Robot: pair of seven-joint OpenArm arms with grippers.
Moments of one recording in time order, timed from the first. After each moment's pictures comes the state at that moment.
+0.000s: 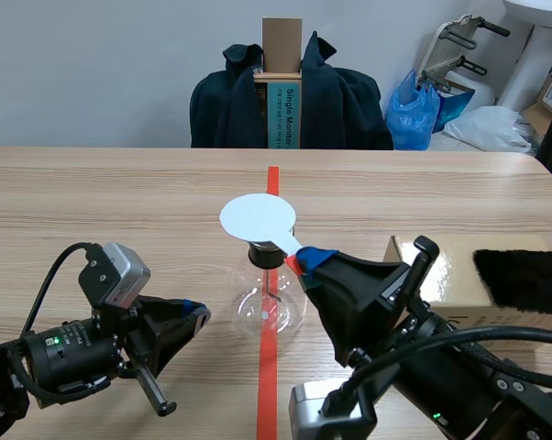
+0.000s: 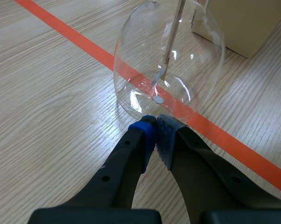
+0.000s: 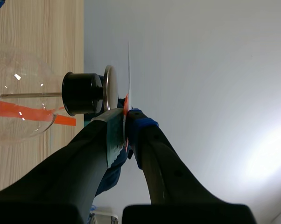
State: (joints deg) left arm 5.0 -29.4 29.0 69.1 -10.6 -28.4 -23.0; right arm -23.0 18.4 -16.5 88.5 -75.6 -30.6 32.6
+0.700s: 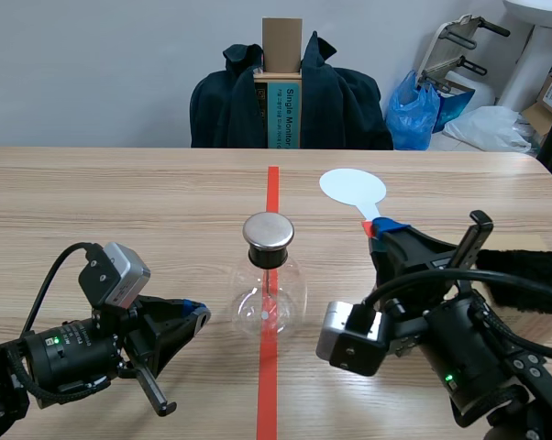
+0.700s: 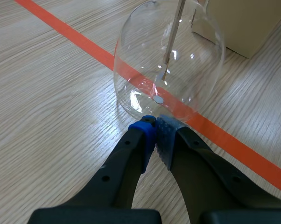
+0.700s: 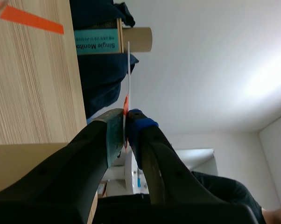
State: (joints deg) left arm 5.0 -29.4 29.0 69.1 -10.6 -28.4 -23.0; right arm -23.0 18.4 -16.5 88.5 -75.5 -30.6 8.2
